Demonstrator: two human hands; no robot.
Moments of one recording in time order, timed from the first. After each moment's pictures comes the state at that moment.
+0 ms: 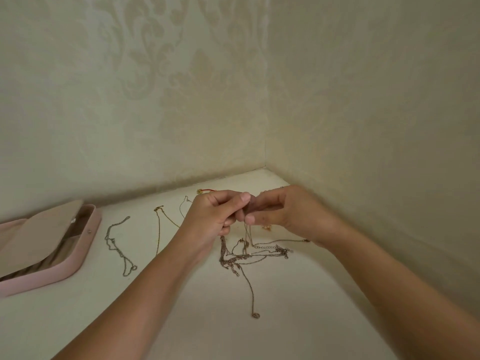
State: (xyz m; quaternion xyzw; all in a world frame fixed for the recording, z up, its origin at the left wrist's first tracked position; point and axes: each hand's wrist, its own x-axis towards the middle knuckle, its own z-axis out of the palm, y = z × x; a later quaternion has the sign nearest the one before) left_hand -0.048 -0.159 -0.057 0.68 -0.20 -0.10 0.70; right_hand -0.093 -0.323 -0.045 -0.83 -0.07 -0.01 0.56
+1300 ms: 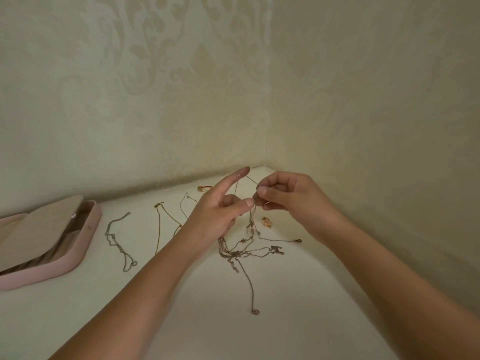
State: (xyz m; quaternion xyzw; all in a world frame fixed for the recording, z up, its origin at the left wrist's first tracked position) left_hand -0.047 -0.156 -0.060 0.72 -0.27 -0.09 0.63; right_hand -0.085 -0.326 -0.048 -0.74 -0.06 -0.10 0.66
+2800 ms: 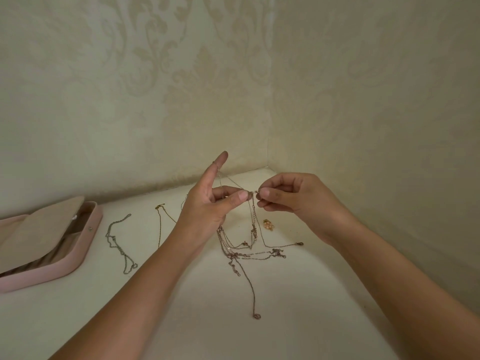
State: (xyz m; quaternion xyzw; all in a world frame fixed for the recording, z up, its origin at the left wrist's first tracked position) left_hand -0.051 -0.153 -0.048 0.68 -0.24 -0.03 0.69; right_hand -0.091 -0.329 -0.039 -0.72 -0.05 -0.07 0.69
